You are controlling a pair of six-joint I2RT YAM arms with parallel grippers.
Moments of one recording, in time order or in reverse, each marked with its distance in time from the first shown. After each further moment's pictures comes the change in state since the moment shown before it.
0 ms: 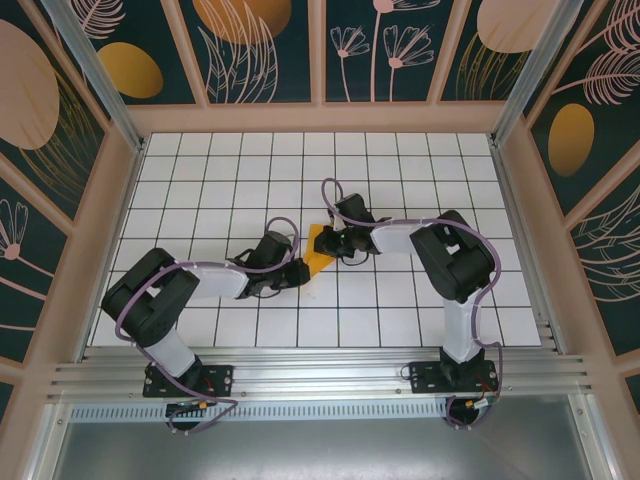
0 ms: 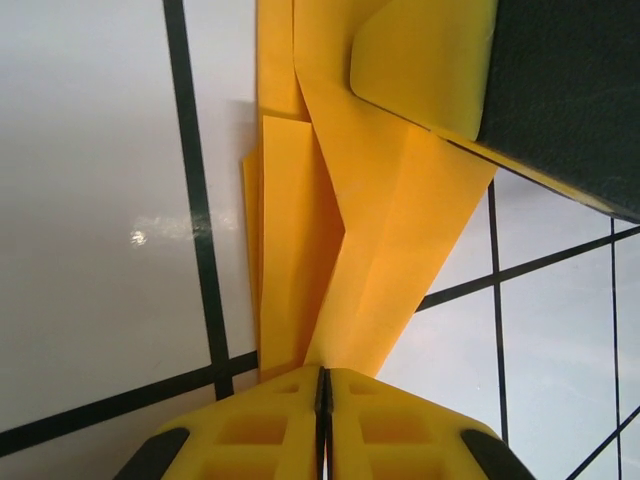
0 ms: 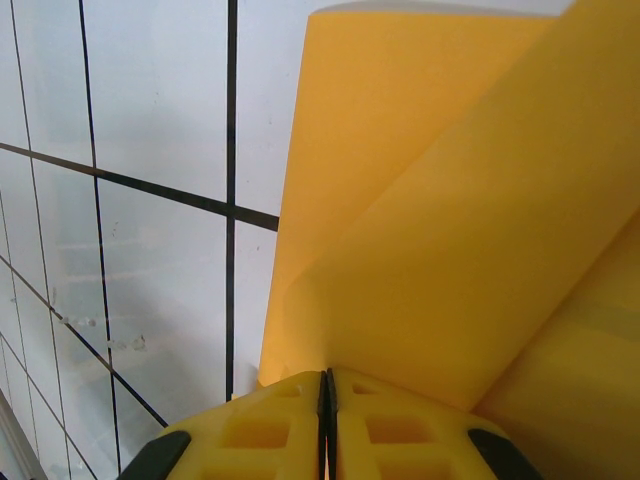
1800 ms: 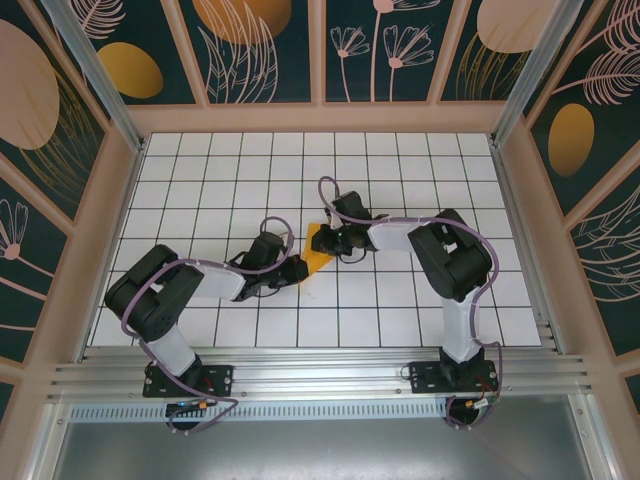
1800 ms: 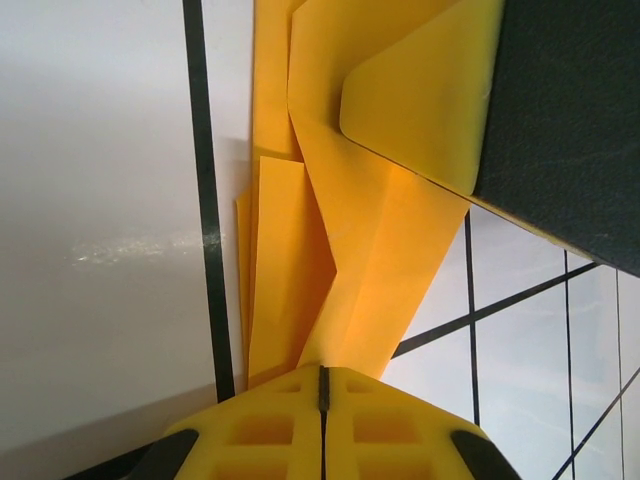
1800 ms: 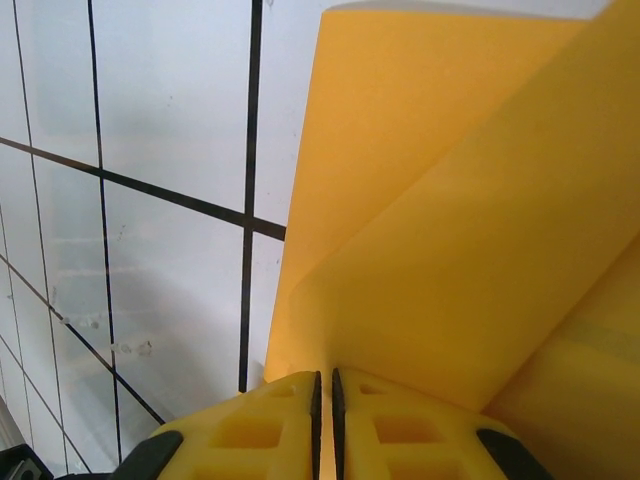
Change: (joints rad) left arm 0.044 0.042 -0.058 0.196 0.053 -0.063; right arm 0.004 0.014 0.050 -0.045 -0.004 -0.024
